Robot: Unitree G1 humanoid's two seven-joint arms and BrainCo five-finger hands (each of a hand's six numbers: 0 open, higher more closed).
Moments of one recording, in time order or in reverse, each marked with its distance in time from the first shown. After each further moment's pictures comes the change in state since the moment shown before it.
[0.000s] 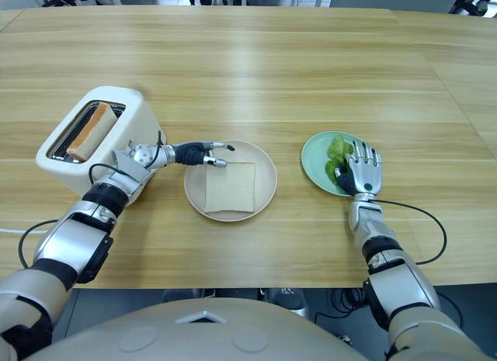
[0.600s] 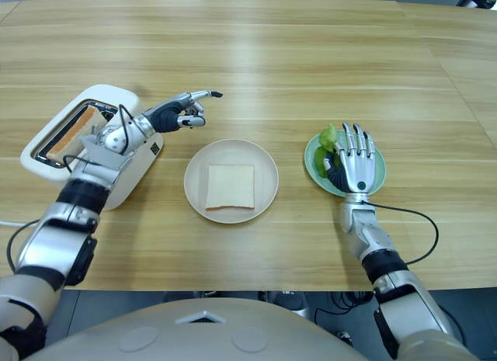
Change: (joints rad) left arm 0.214 0.073 0.187 -0.569 -0.210 0.040 0.086; right arm 0.216 -0.030 -0.002 -0.569 -0.041 0.010 -0.073
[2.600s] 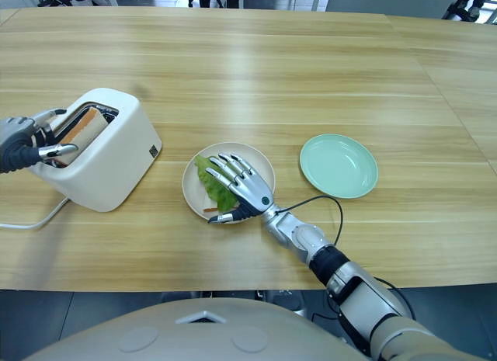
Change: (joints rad) left arm 0.568 0.498 0.508 -0.238 0.341 0.178 0.224; right arm -0.140 0.217 0.390 0.056 -0.200 -0.312 0.107
